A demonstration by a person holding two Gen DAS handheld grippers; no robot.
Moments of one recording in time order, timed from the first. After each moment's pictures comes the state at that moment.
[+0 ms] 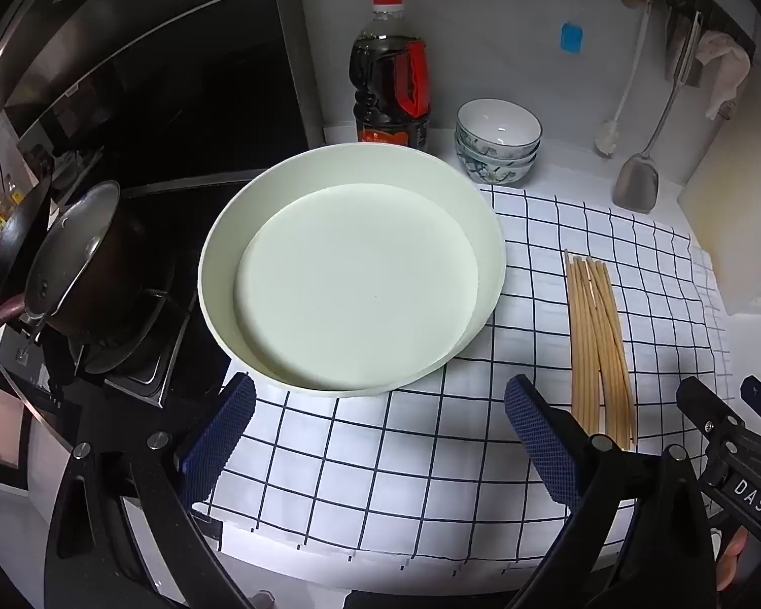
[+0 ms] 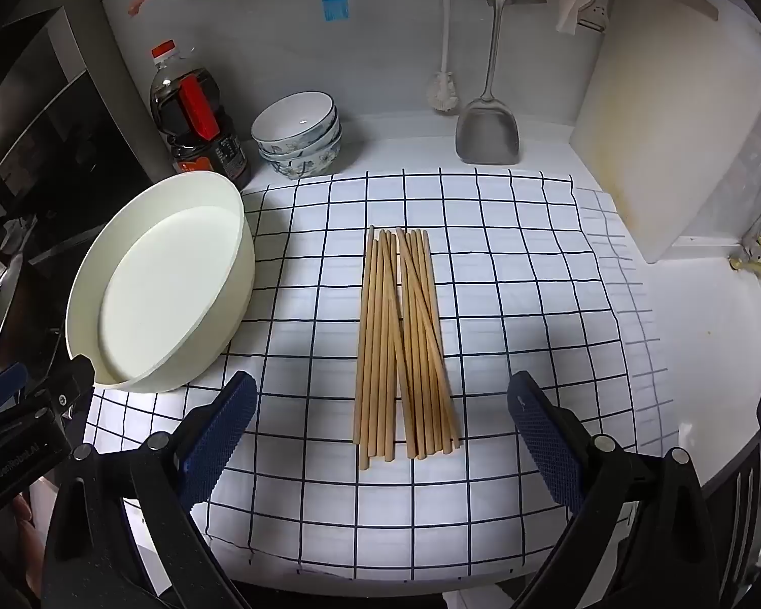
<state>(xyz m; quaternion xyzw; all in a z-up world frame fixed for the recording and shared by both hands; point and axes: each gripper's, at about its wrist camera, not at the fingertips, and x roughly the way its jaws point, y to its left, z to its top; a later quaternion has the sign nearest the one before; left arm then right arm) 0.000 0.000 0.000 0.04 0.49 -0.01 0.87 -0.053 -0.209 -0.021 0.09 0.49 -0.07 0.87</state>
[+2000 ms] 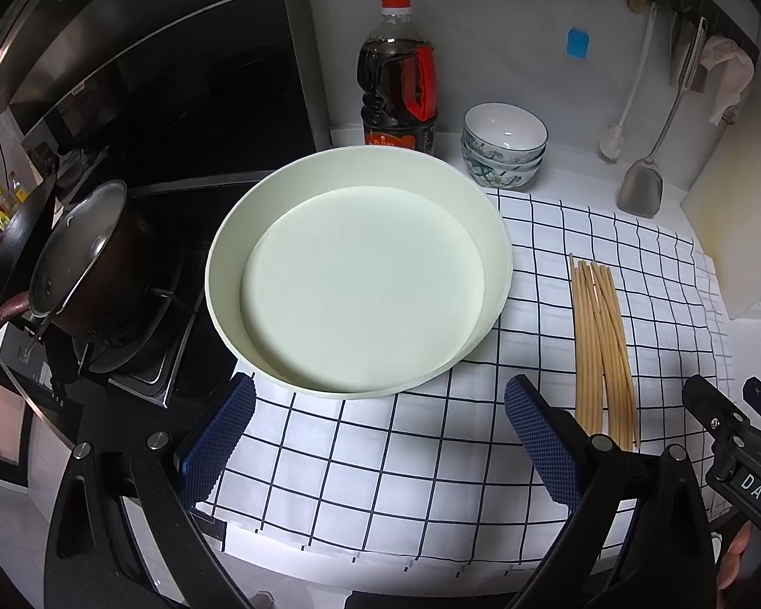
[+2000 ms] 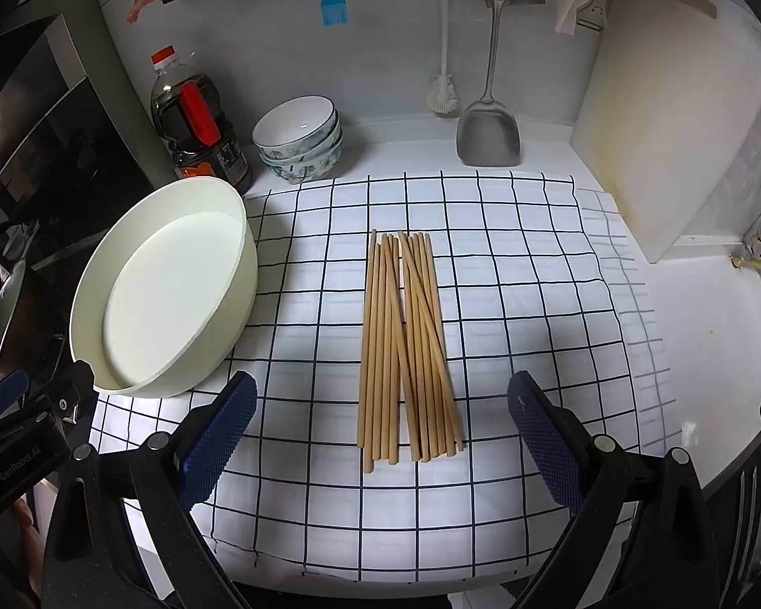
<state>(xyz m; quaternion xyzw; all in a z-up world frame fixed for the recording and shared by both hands) 0.002 0.005 0.003 0.03 0.49 -0.01 0.87 -0.052 -0.208 -0.018 0.09 0.48 -0.07 0.87</state>
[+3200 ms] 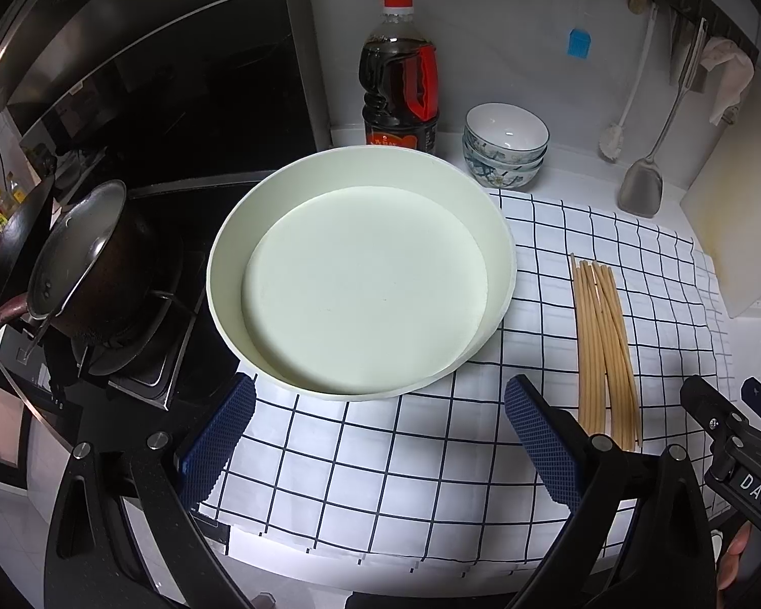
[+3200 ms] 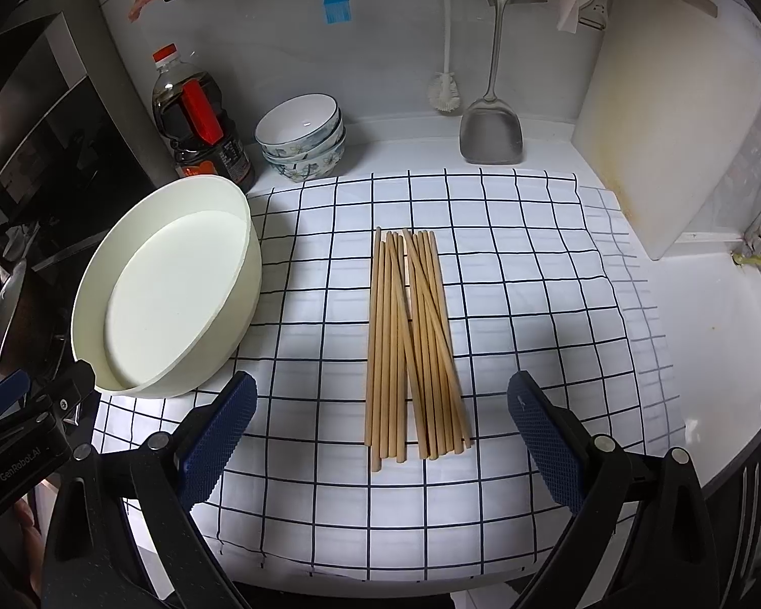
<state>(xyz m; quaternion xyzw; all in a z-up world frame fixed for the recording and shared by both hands) 0.001 0.005 0.002 0.03 0.49 -0.01 0.87 -0.051 -0.206 -0.020 0.09 0.48 -0.07 0.87</state>
